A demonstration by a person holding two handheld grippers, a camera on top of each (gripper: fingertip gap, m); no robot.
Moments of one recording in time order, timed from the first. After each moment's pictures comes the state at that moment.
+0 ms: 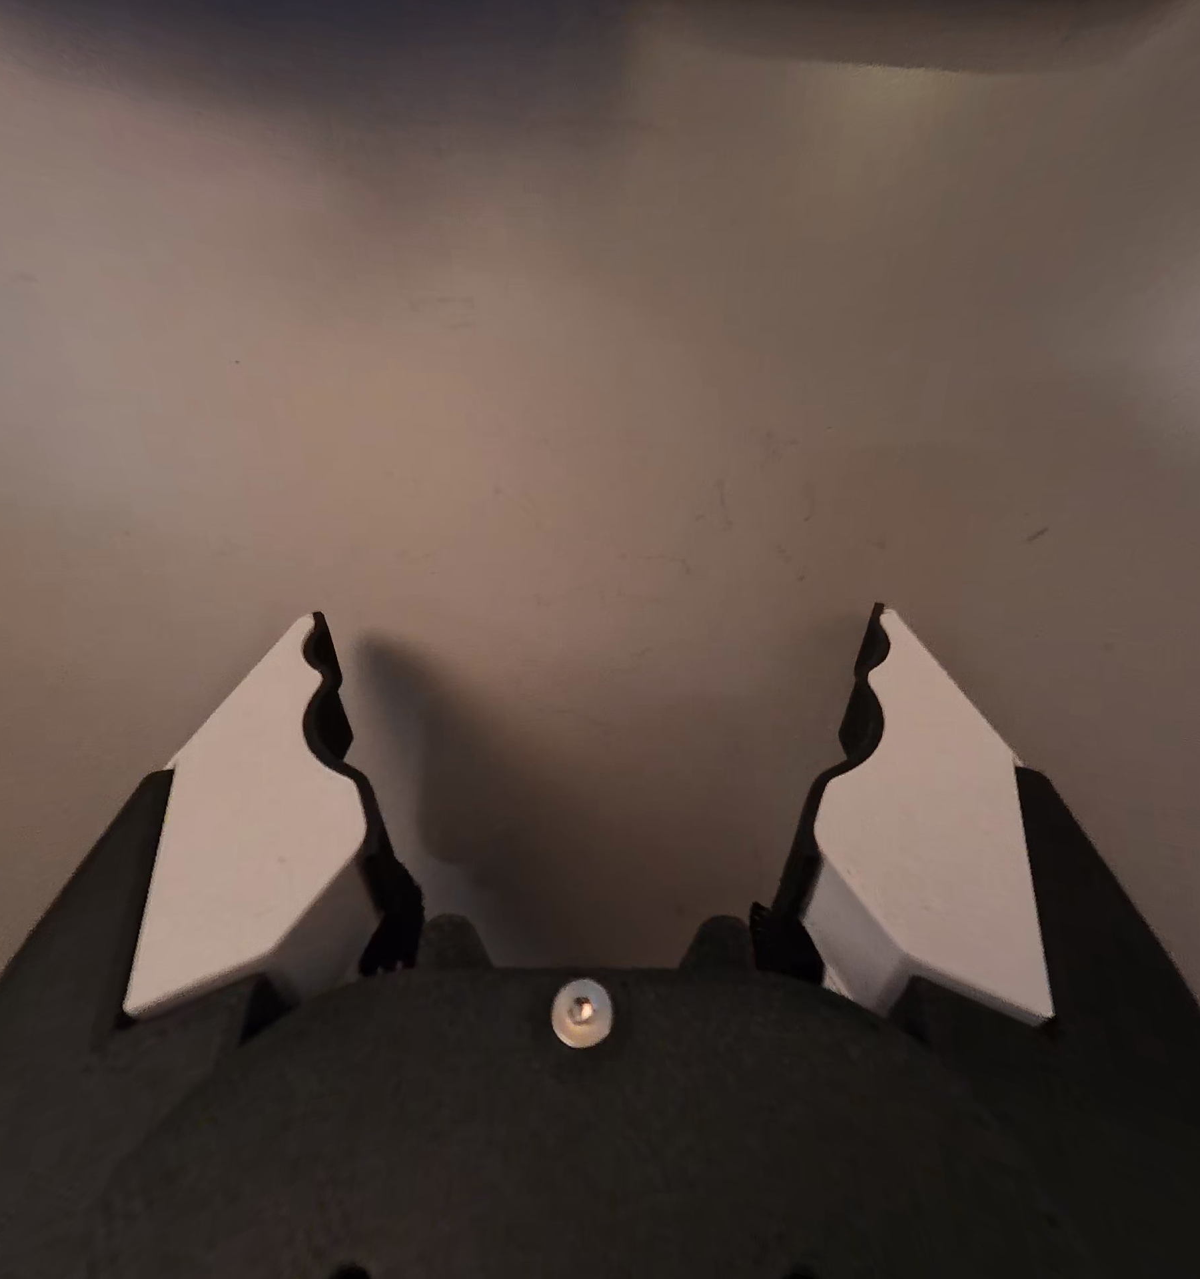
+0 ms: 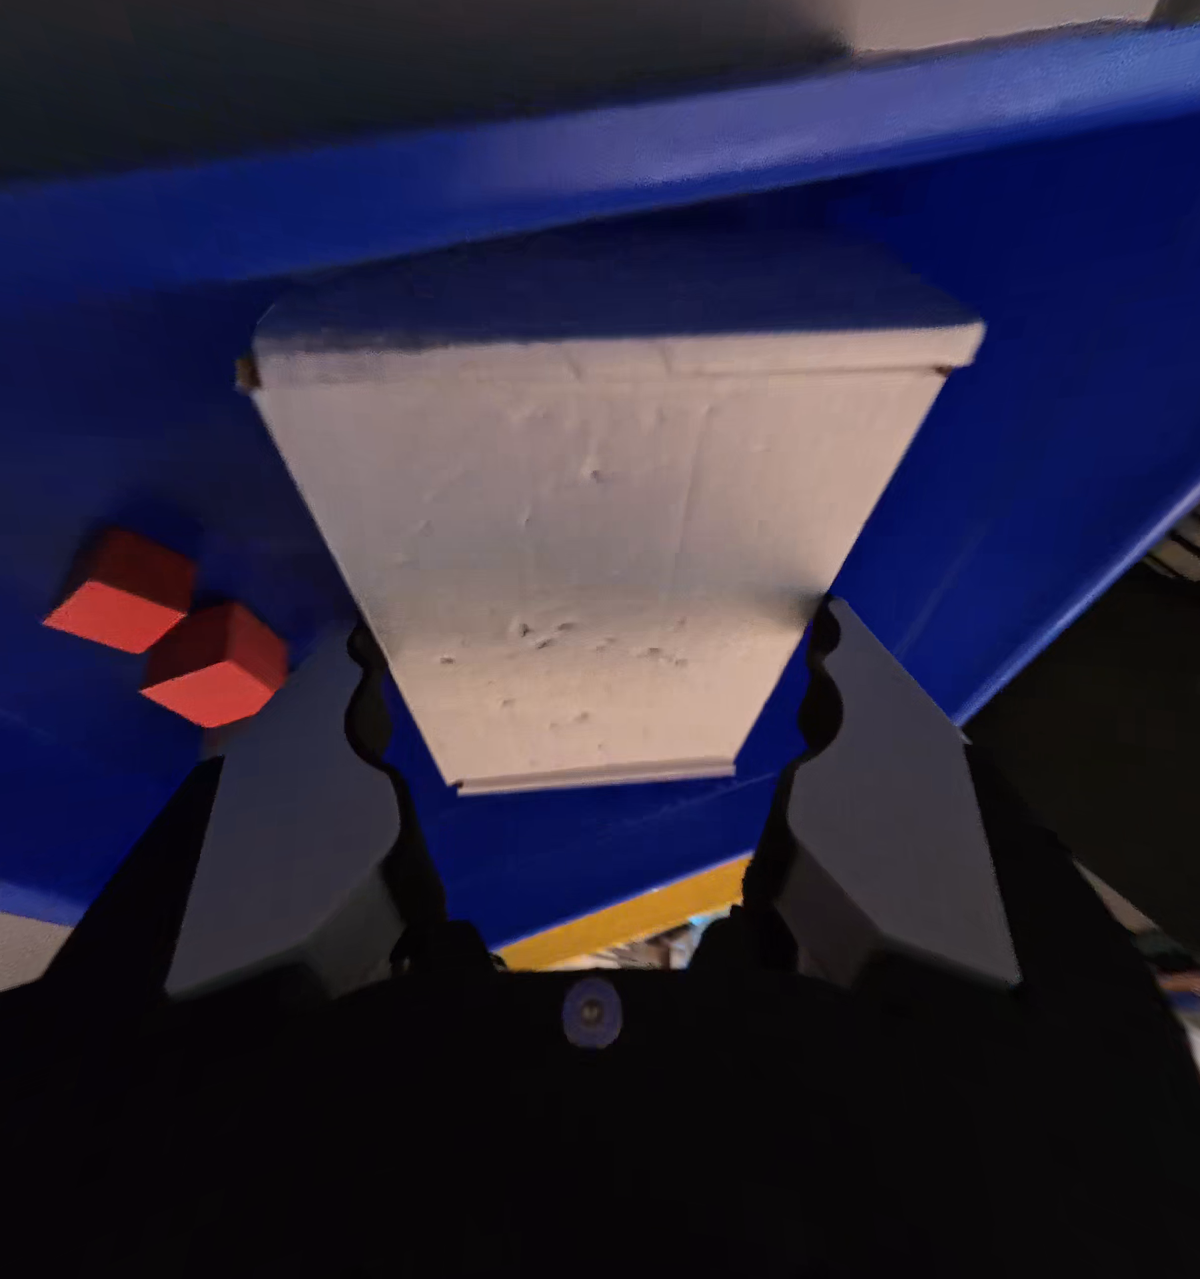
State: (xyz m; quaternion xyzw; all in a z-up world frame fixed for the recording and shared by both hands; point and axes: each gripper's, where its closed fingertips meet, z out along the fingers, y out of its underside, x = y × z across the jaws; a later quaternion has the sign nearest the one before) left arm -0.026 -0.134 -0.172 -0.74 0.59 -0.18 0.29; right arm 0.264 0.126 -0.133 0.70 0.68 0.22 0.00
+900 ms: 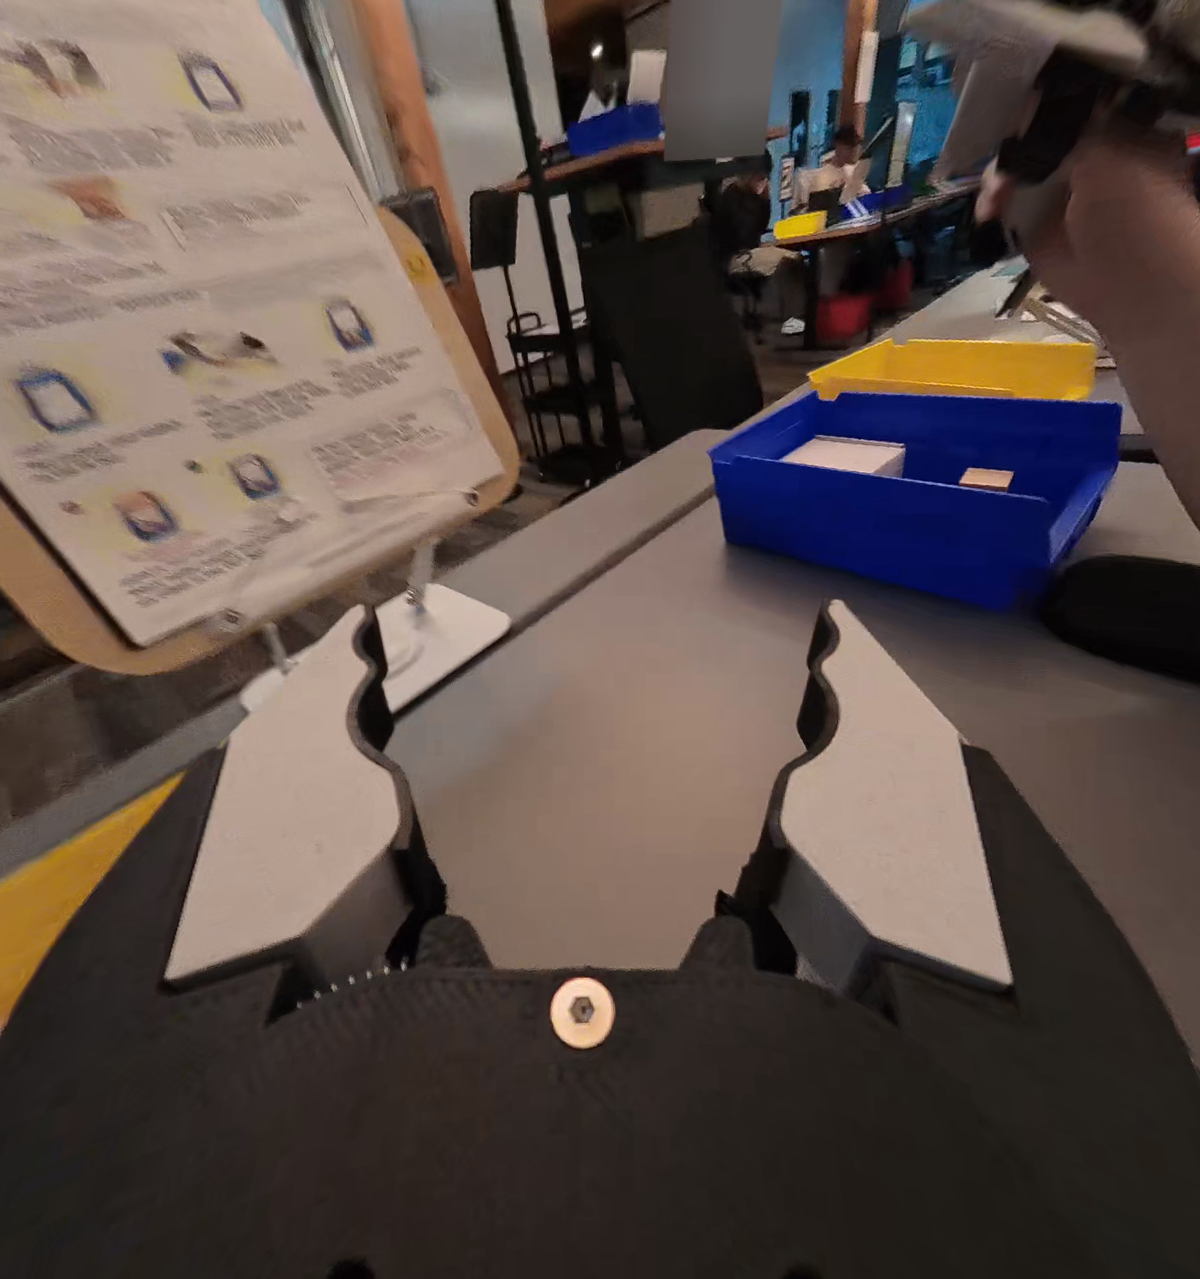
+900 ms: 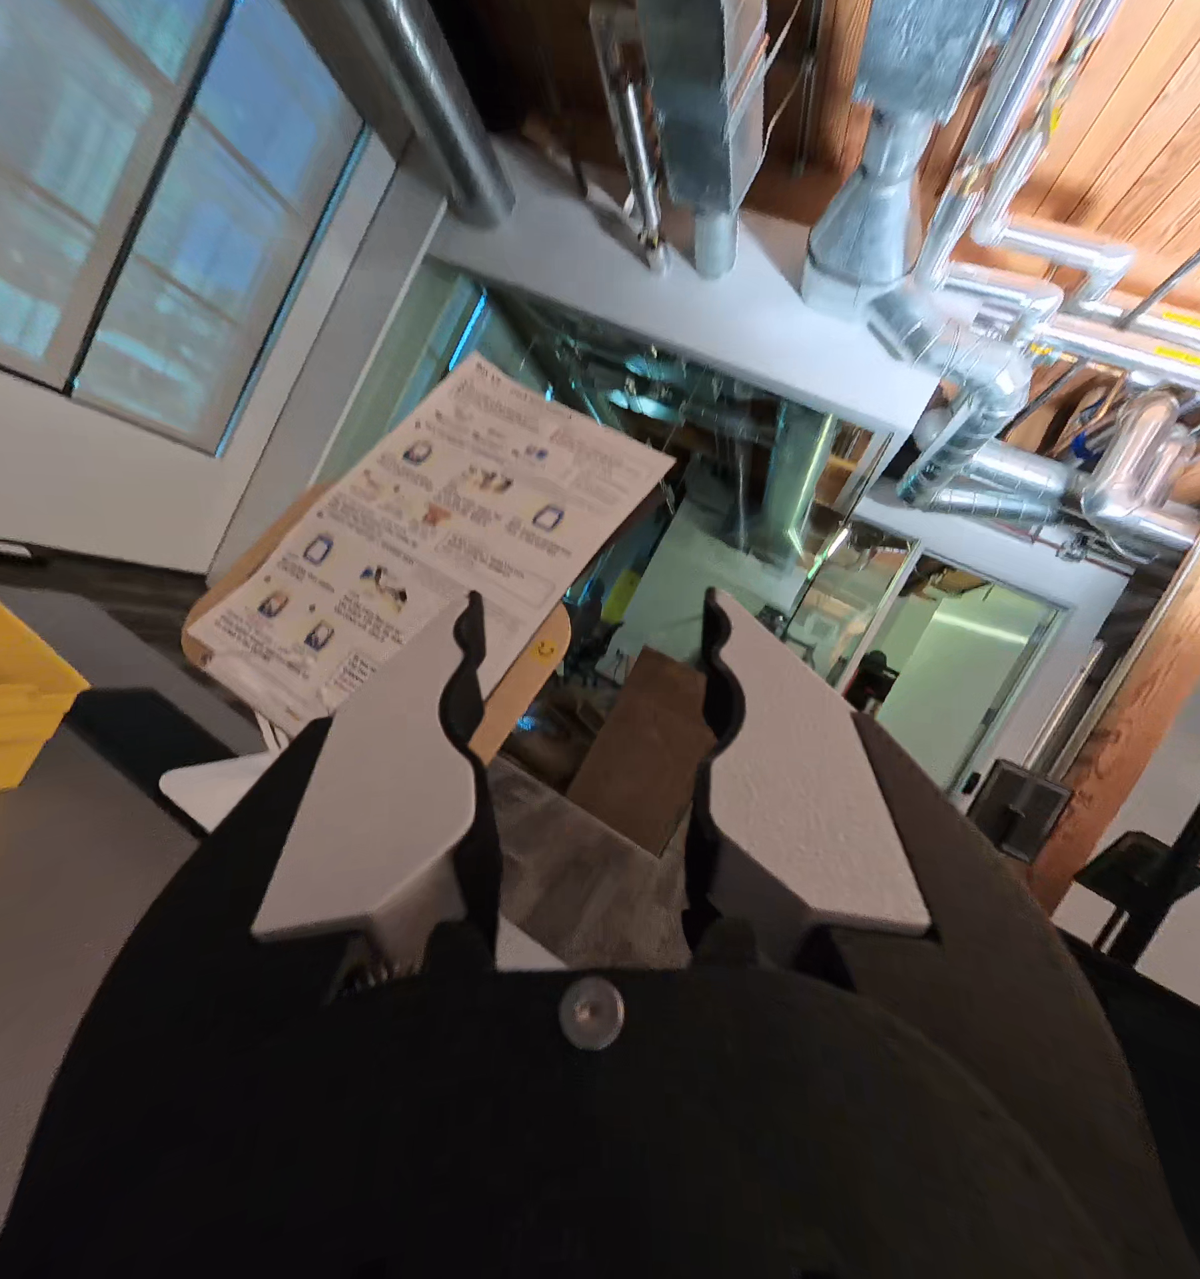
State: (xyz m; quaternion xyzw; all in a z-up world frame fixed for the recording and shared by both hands) left arm -0.165 -0.049 0.044 -0.67 0.31 -0.17 0.66; right arm 0.122 0.036 0.196 0.44 0.31 -0.06 -0.84
